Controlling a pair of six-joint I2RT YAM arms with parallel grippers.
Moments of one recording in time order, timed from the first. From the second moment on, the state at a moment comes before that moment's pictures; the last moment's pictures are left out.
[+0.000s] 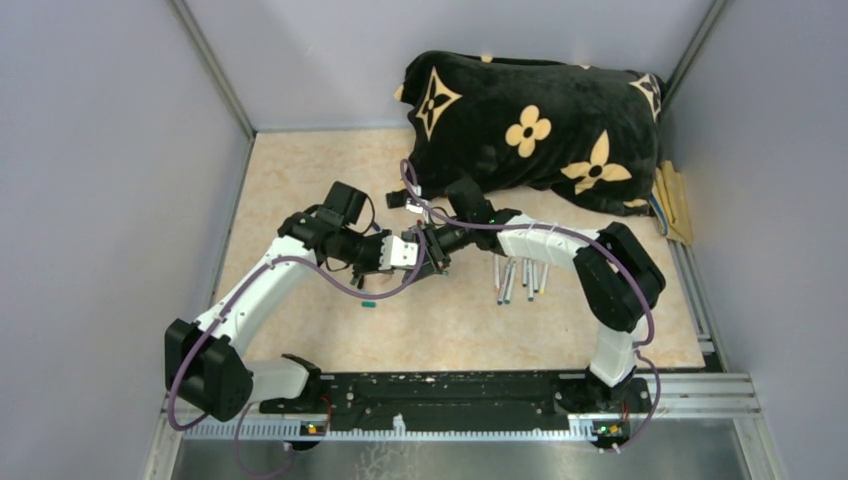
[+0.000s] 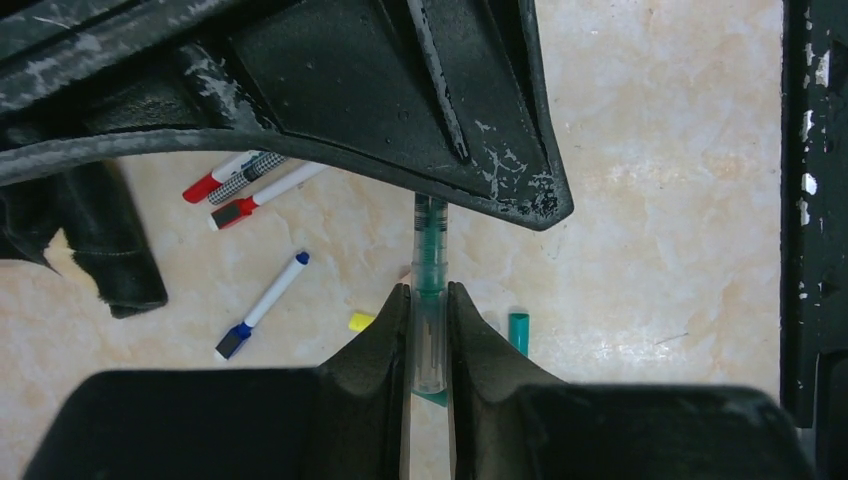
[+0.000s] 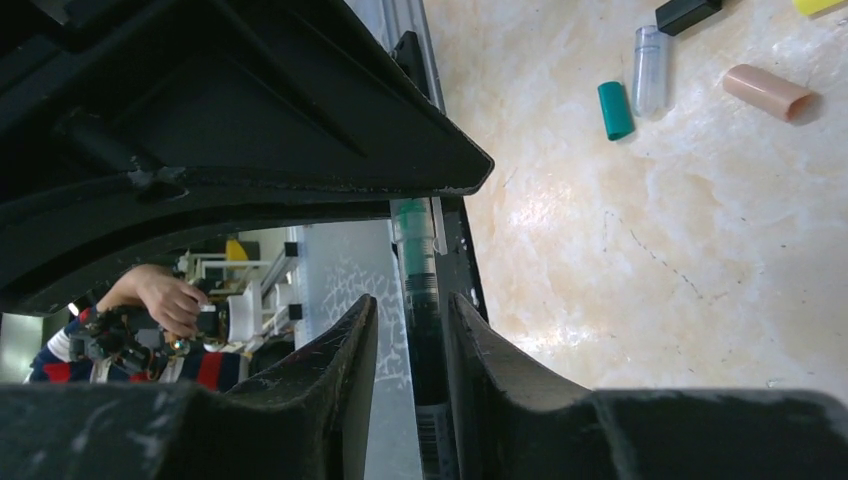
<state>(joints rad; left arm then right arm) -0.46 1.27 1.05 -0.88 0.57 1.17 0.73 1.82 1.20 -0.05 -1.04 0.50</state>
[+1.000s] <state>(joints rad) -0.36 1.31 0.99 -0.77 0.29 1.26 0.65 1.60 0.99 -0.27 -0.85 0.36</state>
